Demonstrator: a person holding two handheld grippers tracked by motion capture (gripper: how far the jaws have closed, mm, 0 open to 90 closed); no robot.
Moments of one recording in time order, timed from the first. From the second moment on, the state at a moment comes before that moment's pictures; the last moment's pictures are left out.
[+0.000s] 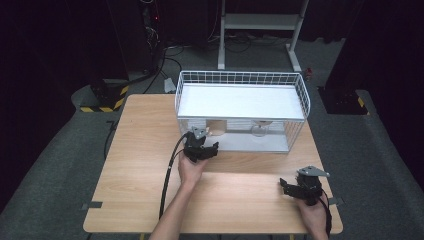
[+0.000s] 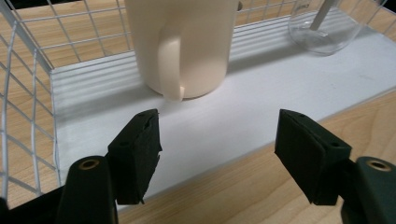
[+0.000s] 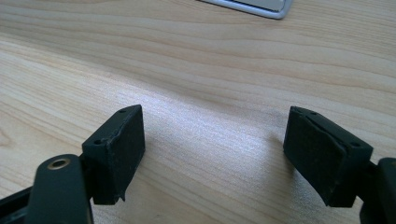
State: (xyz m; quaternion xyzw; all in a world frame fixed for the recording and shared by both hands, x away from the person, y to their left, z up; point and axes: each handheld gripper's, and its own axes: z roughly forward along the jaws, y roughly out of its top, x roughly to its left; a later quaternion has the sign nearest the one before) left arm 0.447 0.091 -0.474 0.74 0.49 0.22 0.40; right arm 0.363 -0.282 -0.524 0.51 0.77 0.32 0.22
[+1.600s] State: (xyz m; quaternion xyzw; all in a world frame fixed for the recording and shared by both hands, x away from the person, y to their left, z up) left arm 0.407 0.124 -0.455 0.73 0.49 0.21 0.42; right arm 0.363 -0.282 -0.524 0.51 0.76 0.32 0.22
